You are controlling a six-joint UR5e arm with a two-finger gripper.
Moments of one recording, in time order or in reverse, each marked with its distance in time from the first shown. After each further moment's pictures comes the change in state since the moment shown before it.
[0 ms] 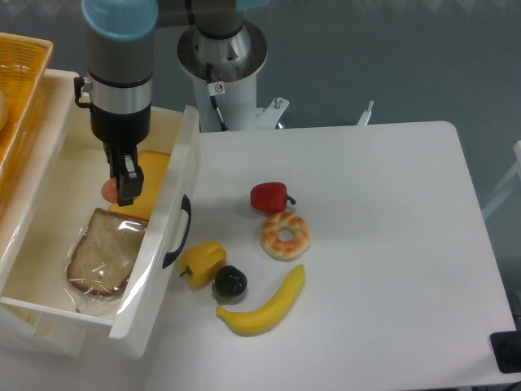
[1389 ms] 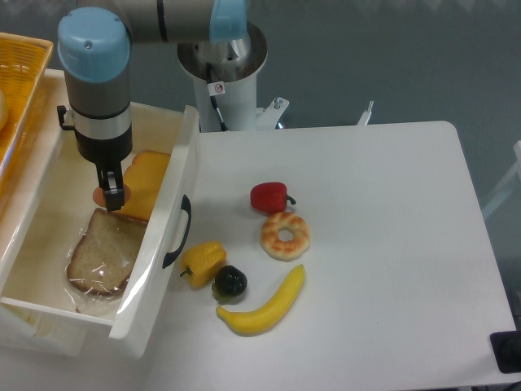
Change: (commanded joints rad) arm -0.052 -0.048 -0.021 0.002 0.003 -0.002
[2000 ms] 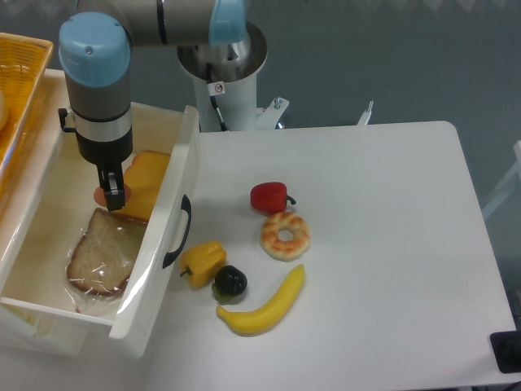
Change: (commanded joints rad) arm 0.000 -0.002 -0.009 0.000 0.000 0.000
